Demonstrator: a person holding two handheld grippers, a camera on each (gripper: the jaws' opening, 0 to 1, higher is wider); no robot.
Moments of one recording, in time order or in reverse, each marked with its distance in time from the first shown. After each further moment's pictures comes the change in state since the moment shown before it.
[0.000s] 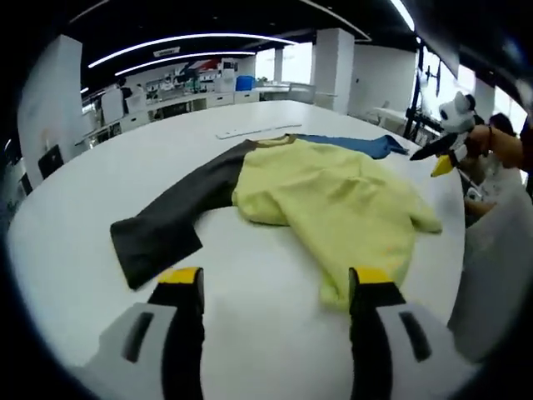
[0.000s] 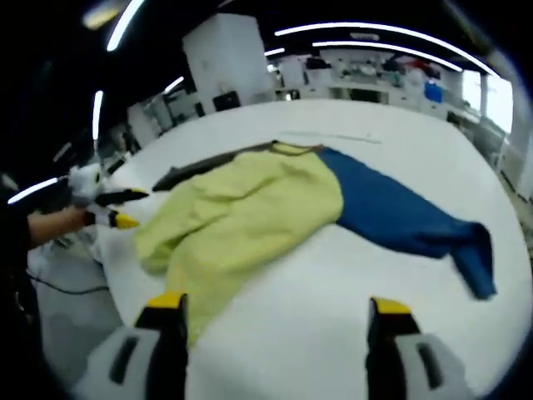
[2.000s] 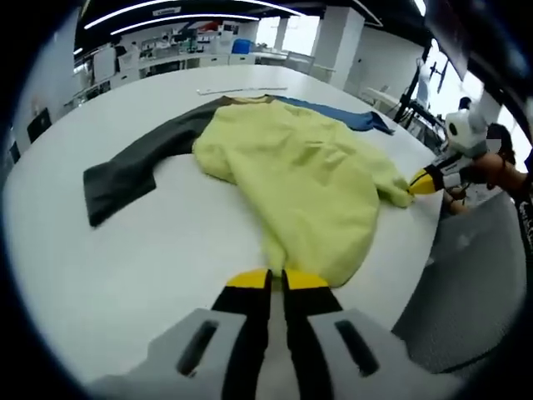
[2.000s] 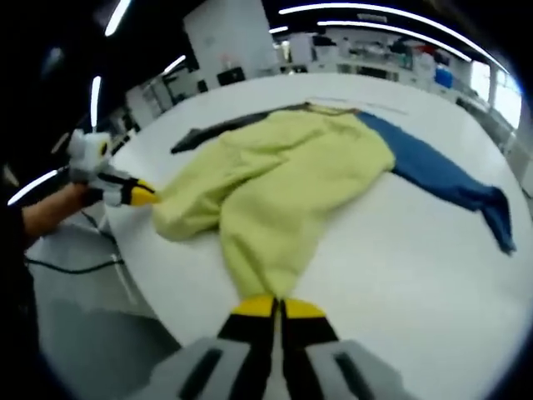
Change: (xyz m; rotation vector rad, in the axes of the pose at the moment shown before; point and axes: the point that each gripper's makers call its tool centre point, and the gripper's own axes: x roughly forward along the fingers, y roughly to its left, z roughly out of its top) left arm -0.018 -0.050 -0.035 -0.130 0.175 -0.054; right arm -0.004 0.057 -0.050 0.011 0.116 -0.001
